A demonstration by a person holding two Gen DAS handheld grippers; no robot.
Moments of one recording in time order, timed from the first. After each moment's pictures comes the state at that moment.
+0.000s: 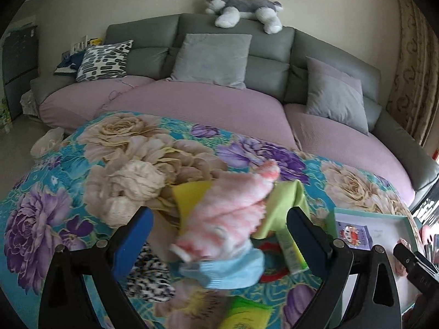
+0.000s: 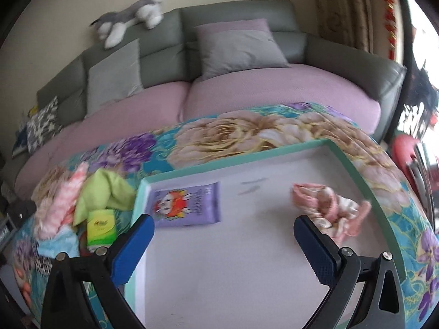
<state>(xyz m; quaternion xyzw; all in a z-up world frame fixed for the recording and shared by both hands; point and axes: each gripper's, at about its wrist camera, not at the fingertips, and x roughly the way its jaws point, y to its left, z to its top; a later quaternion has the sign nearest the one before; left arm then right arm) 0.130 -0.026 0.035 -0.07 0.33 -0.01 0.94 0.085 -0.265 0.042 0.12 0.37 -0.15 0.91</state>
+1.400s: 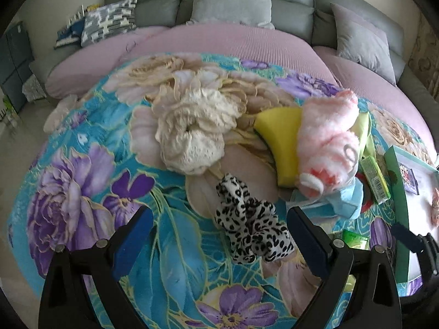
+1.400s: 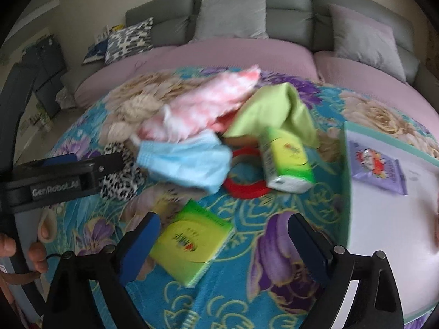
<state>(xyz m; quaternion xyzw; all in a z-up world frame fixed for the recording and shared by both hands) 0.133 0.055 -0.022 -0.02 0.48 0.01 0.88 0.113 -0.072 -0.008 0.02 0.46 0.08 0.88</state>
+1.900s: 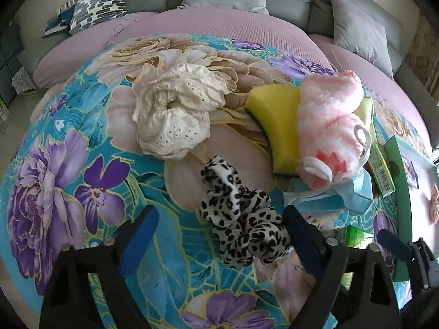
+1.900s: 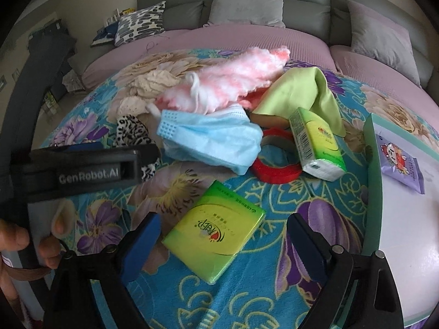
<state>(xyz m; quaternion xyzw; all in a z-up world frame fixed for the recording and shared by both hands) 0.143 0.051 -0.044 -0.04 0.51 -0.01 0.86 0.113 -0.050 -0.025 -0.01 0.49 0.10 0.87</state>
